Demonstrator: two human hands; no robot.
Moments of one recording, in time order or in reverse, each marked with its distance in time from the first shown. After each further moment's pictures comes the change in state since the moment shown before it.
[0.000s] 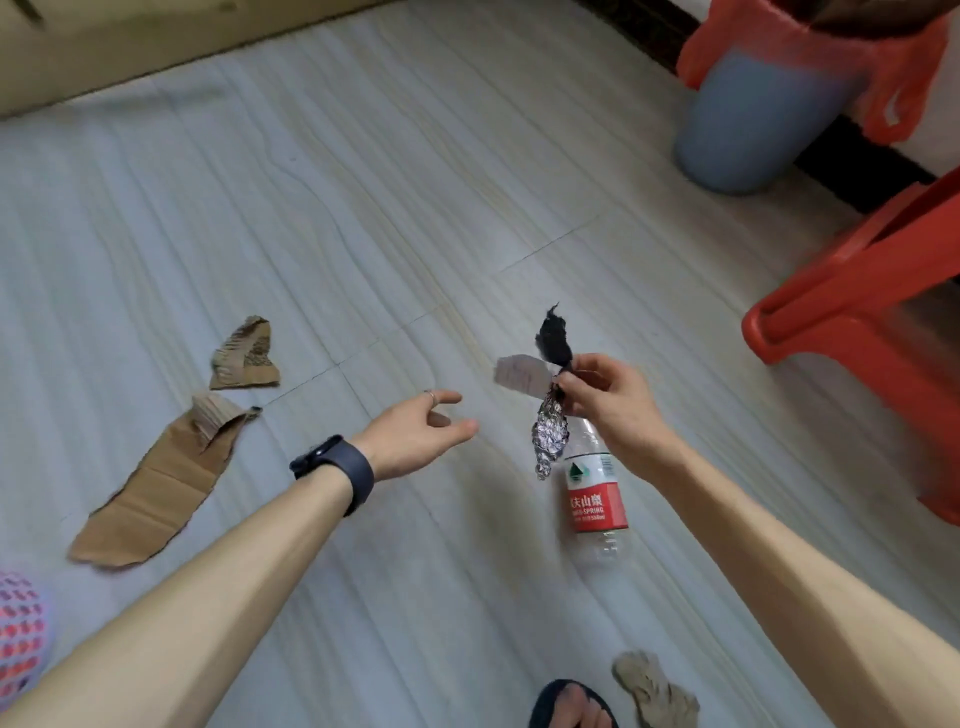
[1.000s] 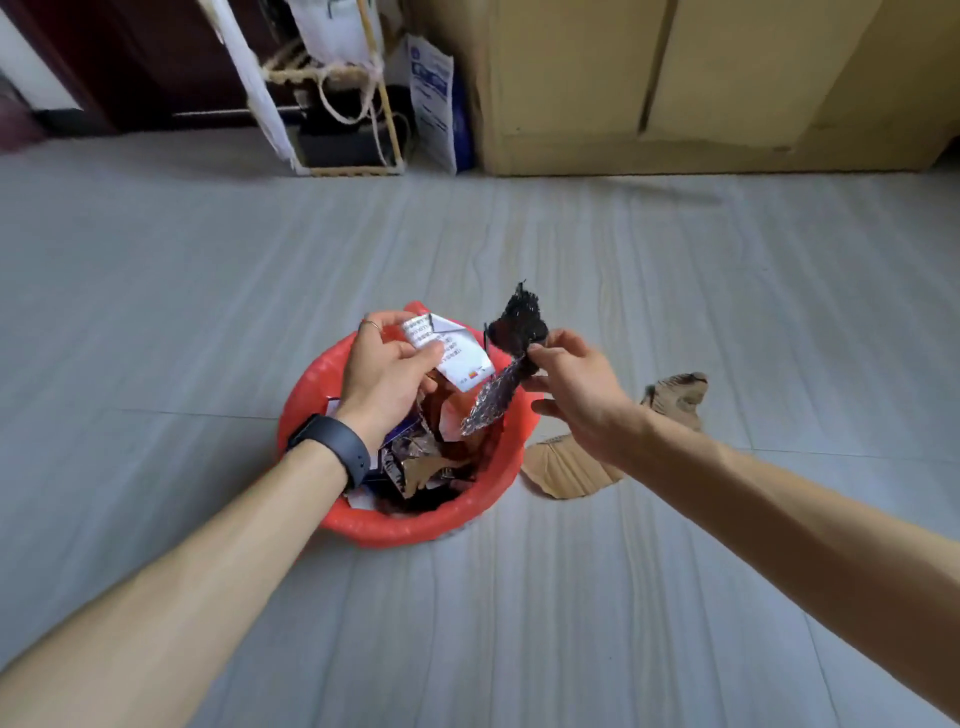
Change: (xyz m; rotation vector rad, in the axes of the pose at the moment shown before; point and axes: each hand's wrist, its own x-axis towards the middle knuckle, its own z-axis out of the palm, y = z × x) left_hand -0.347 -0.293 -0.202 -0.761 1.316 -0.049; right_hand -0.200 -0.100 0.499 -0.163 -0.715 -0.117
